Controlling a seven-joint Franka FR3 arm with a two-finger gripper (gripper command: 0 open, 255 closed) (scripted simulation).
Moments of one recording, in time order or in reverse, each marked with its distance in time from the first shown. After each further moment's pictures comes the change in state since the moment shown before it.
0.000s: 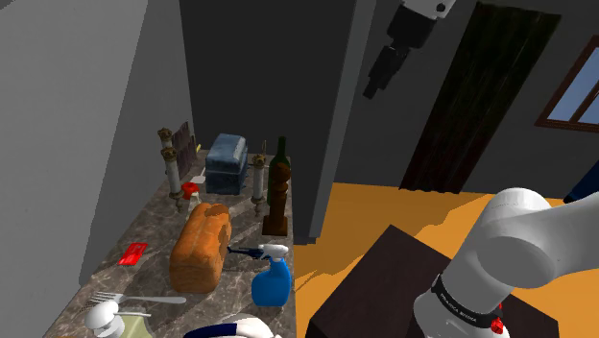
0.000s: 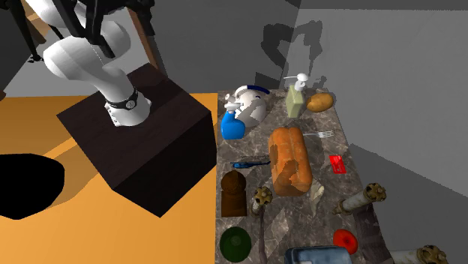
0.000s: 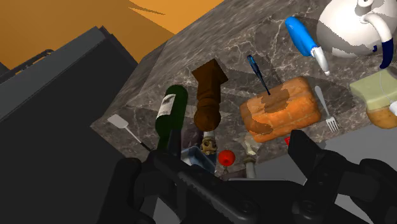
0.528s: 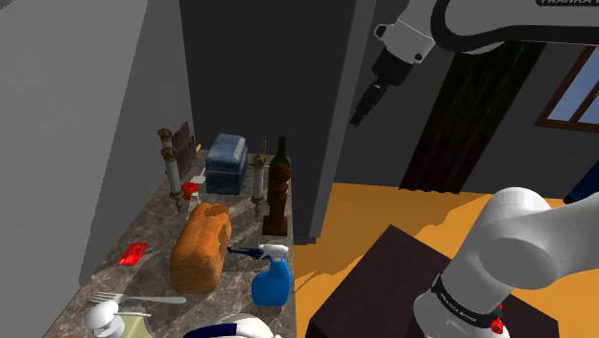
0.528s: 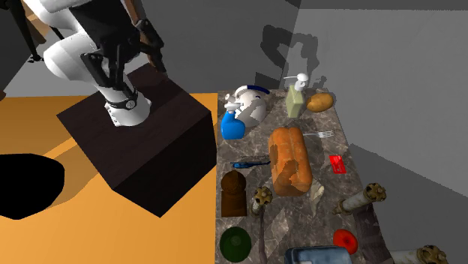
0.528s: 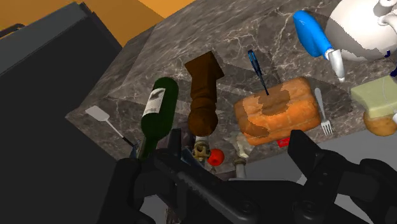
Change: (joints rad) arm 0.032 -0.014 -0.080 -0.221 0.017 0.253 -0.119
